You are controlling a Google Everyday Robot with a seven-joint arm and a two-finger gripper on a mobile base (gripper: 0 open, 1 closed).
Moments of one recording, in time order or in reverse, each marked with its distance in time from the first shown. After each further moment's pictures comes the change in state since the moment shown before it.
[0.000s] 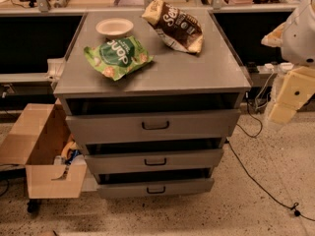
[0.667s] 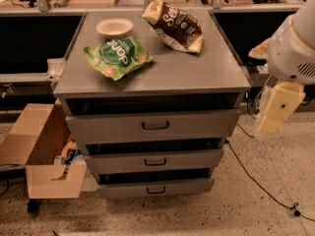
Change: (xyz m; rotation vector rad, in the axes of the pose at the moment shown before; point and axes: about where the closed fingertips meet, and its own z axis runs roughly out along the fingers) arm -0.002 0.007 0.028 -0.025 -0.003 -0.042
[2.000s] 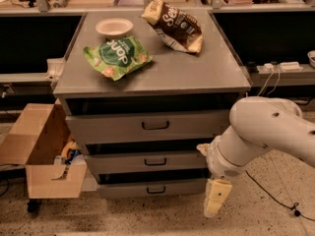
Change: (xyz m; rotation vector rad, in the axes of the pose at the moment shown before) arm -0.005 0.118 0.253 -0.277 -0.117 -0.079
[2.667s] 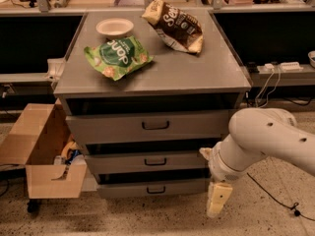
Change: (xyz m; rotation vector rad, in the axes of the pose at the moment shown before) arm 0.023 -0.010 0.025 0.019 0.022 -0.006
